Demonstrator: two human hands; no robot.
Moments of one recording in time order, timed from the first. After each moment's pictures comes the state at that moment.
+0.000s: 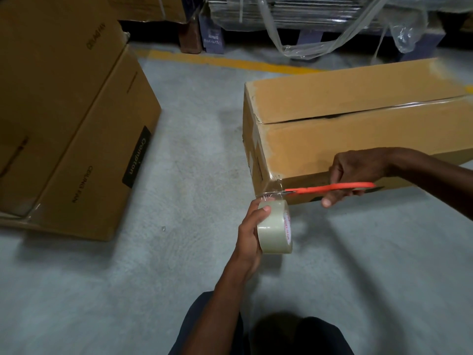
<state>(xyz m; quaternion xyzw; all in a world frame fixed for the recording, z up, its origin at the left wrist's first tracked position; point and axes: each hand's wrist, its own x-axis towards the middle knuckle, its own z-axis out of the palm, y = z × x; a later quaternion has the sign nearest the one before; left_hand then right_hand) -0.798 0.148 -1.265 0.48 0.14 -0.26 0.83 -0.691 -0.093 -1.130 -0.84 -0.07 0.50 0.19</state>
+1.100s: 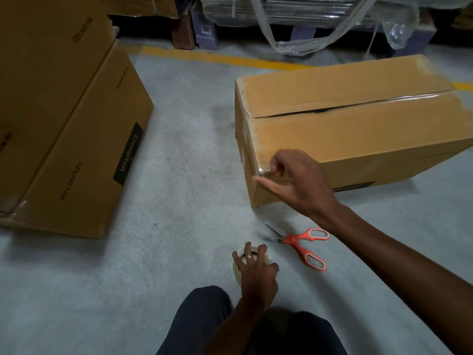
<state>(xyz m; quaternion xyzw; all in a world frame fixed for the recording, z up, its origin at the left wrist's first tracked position) -0.890 0.119 -1.404 0.97 -0.16 -0.18 0.07 -0.740 -0.012 -1.205 -0.94 -0.15 -0.12 0.27</state>
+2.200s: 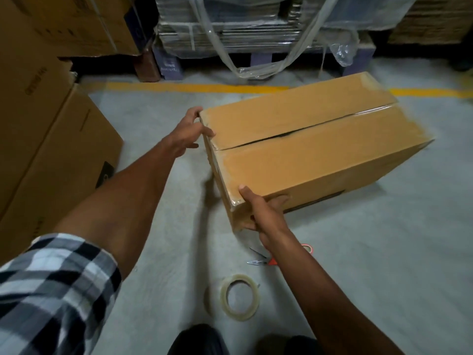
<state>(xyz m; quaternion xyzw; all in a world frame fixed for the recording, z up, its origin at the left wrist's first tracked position) -0.496 0.154 -1.203 0.80 -0.01 -0.22 0.55 -0.730 0.017 -1.238 -0.52 0.41 0.06 0.74</state>
